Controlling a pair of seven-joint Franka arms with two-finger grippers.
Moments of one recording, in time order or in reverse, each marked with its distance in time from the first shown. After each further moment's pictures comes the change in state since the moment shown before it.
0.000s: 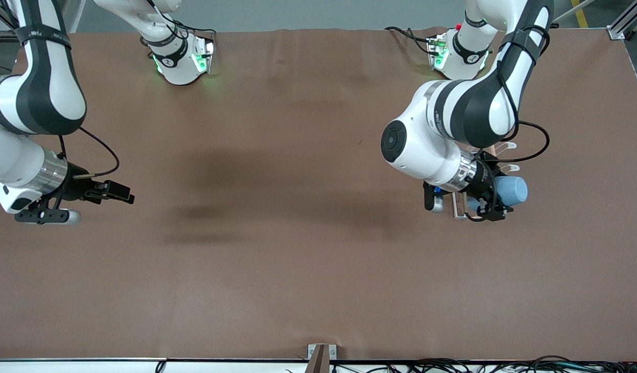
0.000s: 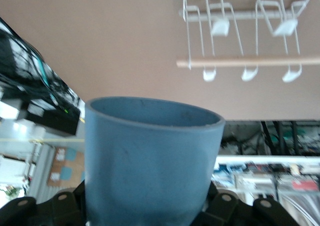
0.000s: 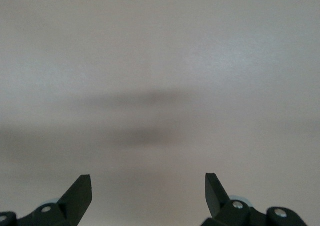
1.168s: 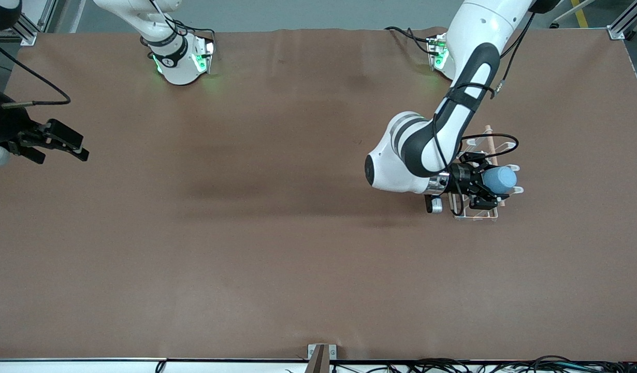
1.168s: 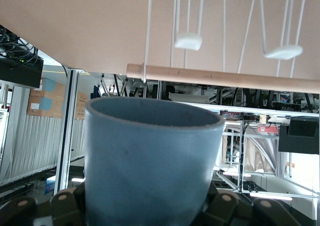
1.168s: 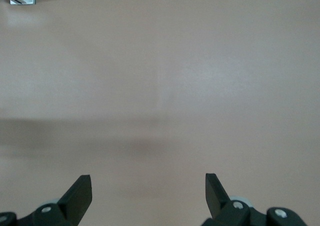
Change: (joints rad) left arm -0.040 0.131 -0.006 -0.158 0.135 -0.140 -0.313; right arm 0.013 -0.145 -0.005 0.250 -0.035 -0.317 0.011
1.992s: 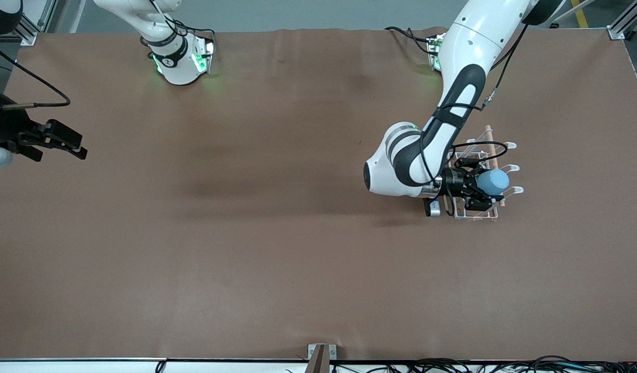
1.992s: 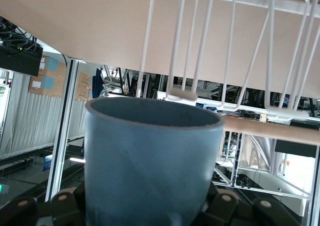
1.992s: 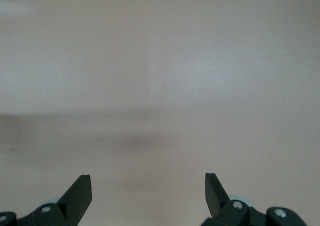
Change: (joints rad) left arm -0.002 0.070 -0.004 -0.033 0.030 -0.001 -0.172; right arm 0.000 0.013 0.002 0.003 -0.029 -0.020 0.000
